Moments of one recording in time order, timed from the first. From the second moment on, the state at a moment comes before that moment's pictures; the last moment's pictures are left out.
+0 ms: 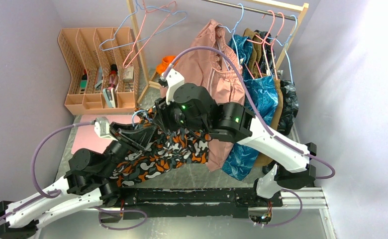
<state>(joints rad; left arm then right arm) -1.10 0.38 0.55 0.19 -0.41 -0.43 1.25 1.55 1.99 -0.86 0.27 0.37</state>
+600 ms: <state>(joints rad) -1.10 0.23 0.49 0.23 -0.39 -0.47 1.25 1.33 1.83 -0.75 0.14 0.17</state>
